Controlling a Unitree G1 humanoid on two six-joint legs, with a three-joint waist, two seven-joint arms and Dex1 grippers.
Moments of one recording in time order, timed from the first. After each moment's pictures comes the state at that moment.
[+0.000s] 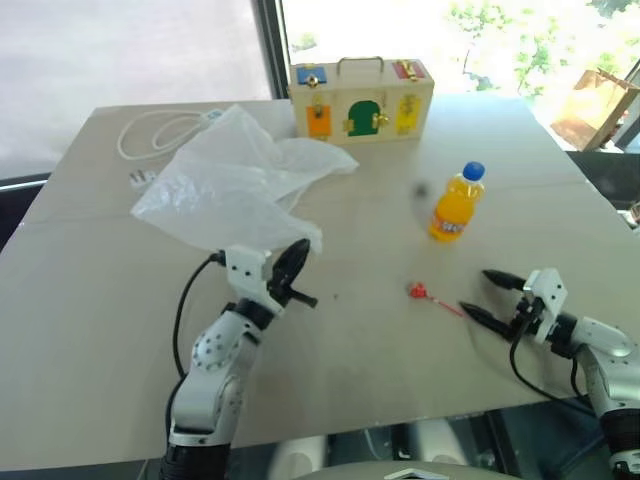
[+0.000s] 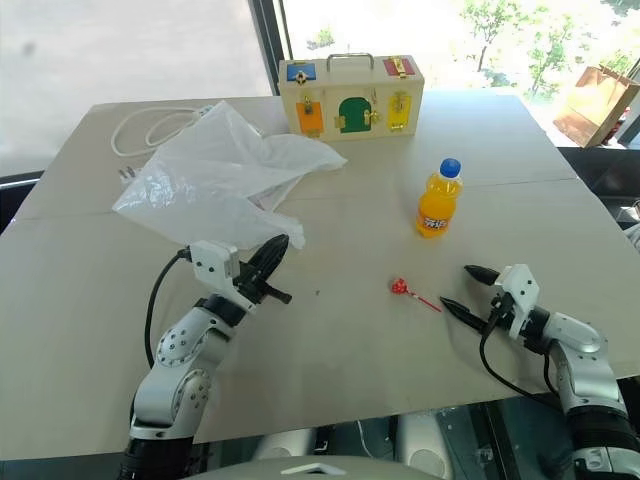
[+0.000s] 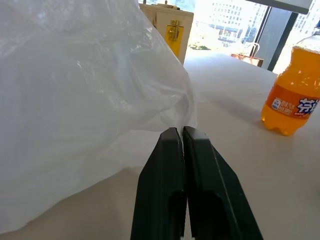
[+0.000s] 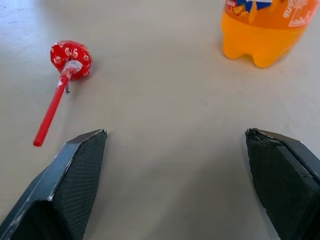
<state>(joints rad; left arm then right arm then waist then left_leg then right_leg) 0.03 0.21 0.02 -0.35 -0.32 0.19 -0.39 -0.07 -0.55 -0.13 0.28 0.35 -0.15 1.06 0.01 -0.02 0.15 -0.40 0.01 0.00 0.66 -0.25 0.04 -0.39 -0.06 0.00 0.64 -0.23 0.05</state>
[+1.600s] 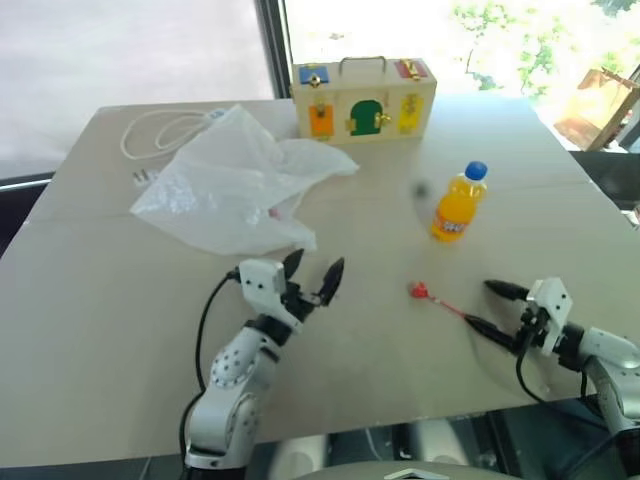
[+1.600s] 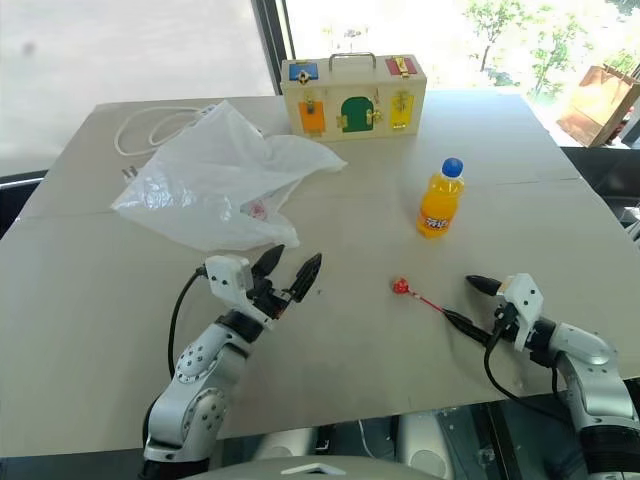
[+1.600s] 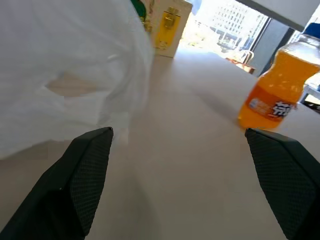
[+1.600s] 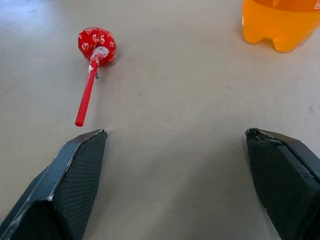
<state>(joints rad) 0.13 0.10 -0.08 -0.41 -0.39 0.21 -0.33 0.04 -0.59 -0.14 0.14 0.37 -0.07 1.03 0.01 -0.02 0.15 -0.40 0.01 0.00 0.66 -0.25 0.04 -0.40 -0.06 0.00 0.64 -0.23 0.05</state>
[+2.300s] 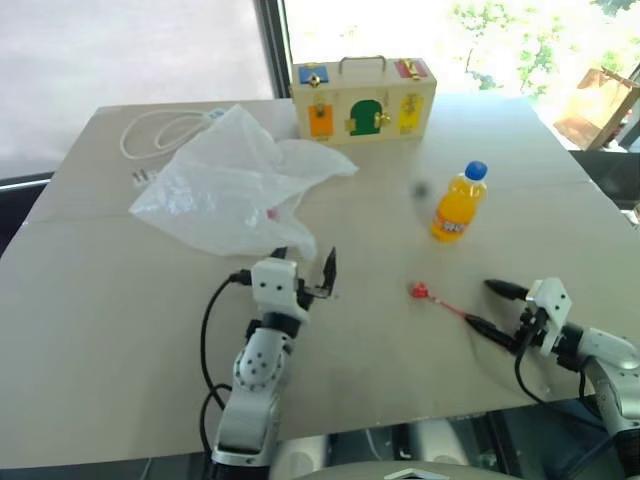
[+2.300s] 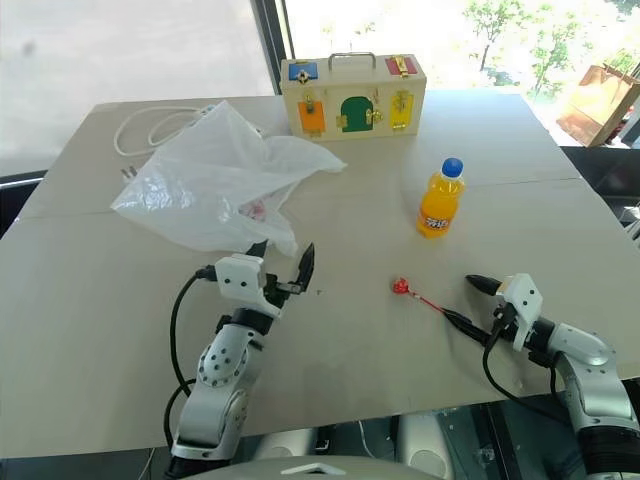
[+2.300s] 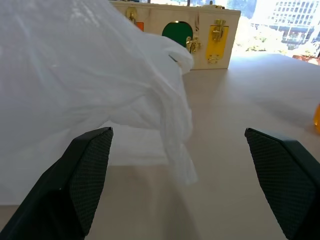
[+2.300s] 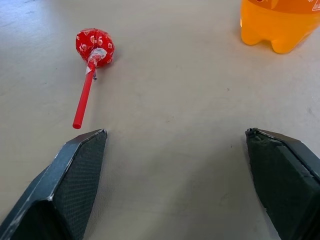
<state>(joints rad) 0.11 0.03 -0.13 -0.33 -0.03 0.05 -0.10 0.04 -0.59 -0.14 0.14 0.37 -0.08 1.02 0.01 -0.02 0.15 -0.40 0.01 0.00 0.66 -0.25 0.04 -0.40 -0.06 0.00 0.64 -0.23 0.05</state>
